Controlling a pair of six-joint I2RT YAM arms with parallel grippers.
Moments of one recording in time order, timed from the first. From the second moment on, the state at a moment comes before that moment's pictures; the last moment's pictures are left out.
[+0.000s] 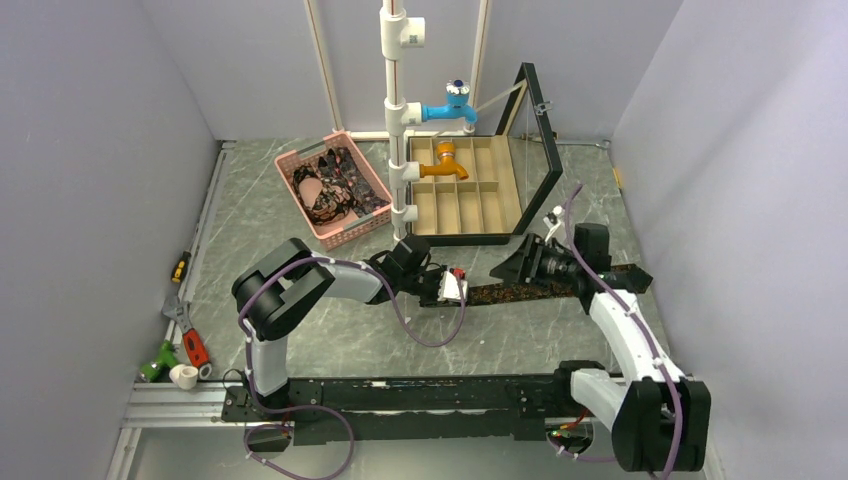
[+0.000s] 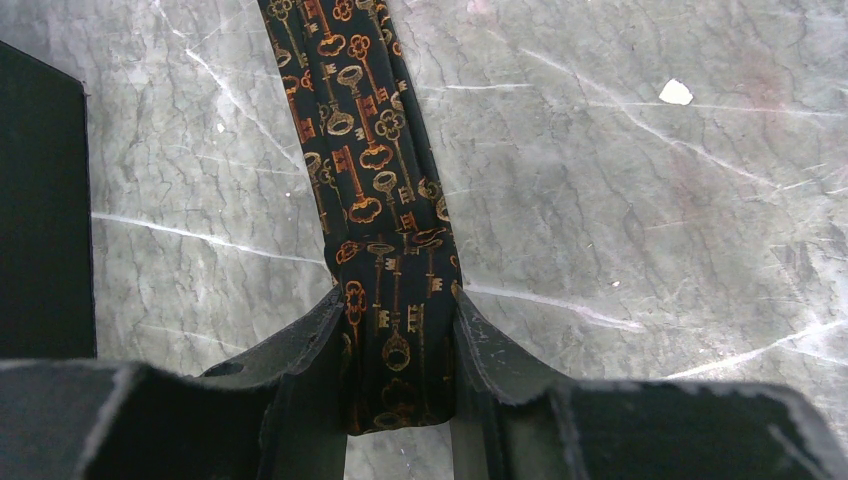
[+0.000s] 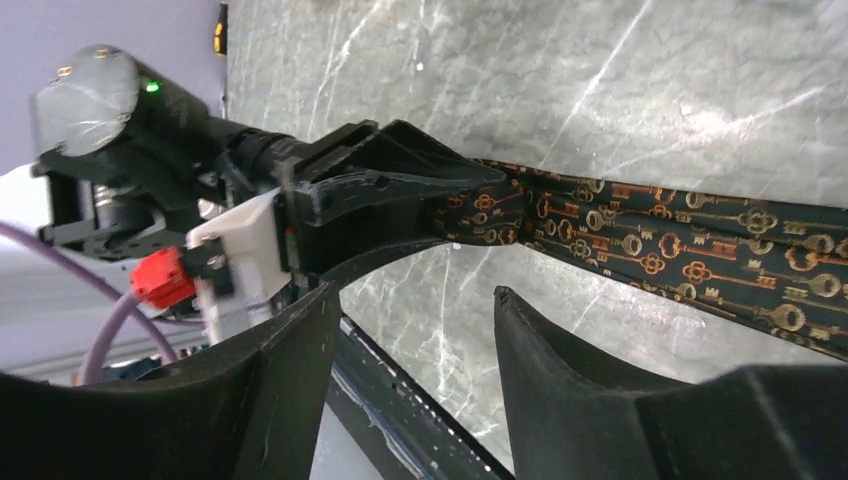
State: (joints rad) left arm -0.85 1.90 0.90 0.35 0.64 0.72; right arm -0.04 0.99 0.61 -0.39 -0.83 0.40
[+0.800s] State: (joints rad) left arm -0.85 1.91 0.90 0.34 0.65 0.71; right arm 0.28 1.44 0.44 0.17 -0.68 0.54
